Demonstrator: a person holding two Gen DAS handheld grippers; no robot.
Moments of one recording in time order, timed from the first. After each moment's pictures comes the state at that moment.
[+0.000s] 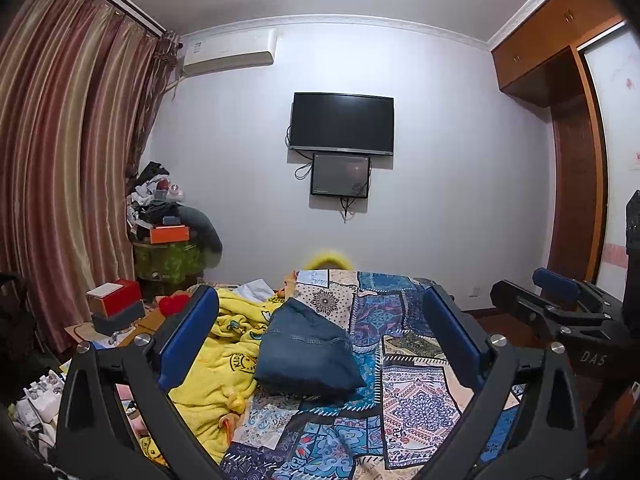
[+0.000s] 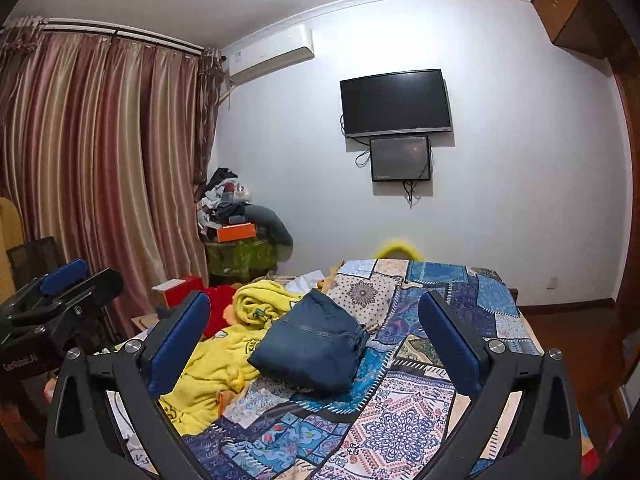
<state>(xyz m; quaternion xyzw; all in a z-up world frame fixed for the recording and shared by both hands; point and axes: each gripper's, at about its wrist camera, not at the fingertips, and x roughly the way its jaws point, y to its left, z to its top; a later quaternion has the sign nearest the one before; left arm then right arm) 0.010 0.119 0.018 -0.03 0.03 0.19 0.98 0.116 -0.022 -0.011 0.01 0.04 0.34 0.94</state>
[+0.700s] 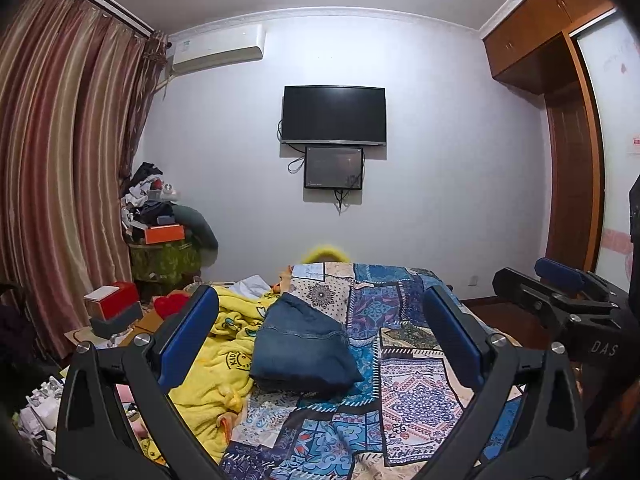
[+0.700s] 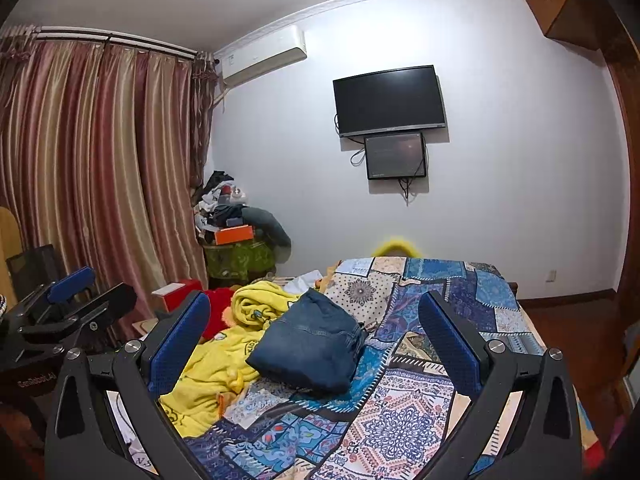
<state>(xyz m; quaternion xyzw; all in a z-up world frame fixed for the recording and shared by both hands) 0.022 0.117 0.017 -0.02 0.05 0.17 0.98 0.114 -0.030 -0.009 0.02 0.05 0.34 0.94</state>
